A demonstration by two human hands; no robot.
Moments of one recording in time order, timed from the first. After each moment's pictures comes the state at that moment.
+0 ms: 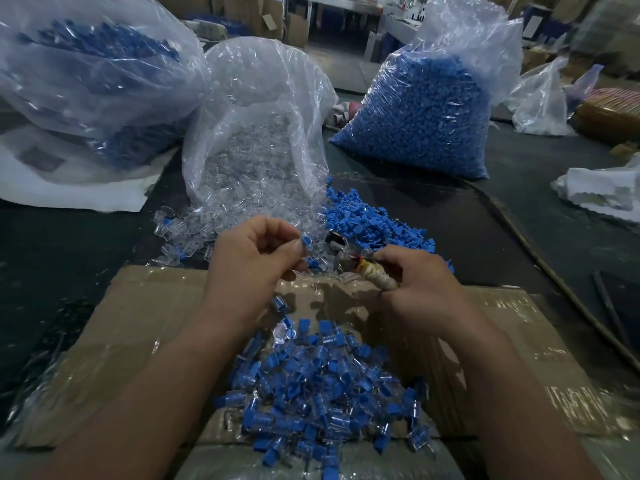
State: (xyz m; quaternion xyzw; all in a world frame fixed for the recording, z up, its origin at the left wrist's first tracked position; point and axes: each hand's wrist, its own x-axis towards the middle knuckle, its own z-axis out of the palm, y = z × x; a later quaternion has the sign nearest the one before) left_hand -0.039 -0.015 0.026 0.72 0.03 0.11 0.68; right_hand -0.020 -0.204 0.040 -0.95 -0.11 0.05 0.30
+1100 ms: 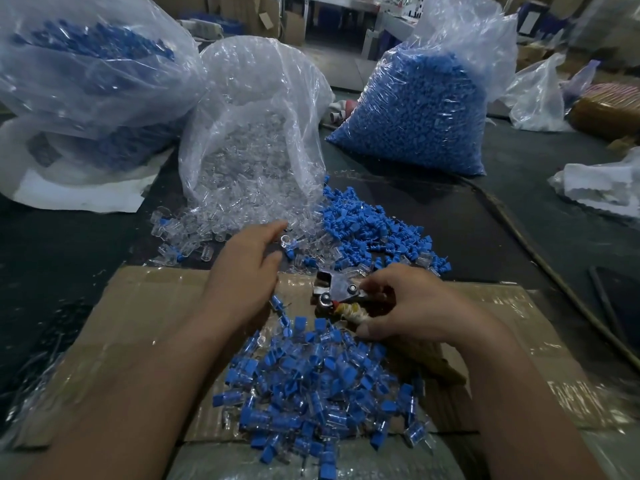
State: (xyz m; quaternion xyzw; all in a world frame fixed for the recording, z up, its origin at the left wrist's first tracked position) left_hand -0.015 -0.001 -0.006 0.91 -0.02 0.12 0.40; right_hand -0.021 -0.213 0.036 -0.95 -0.12 0.19 0.22
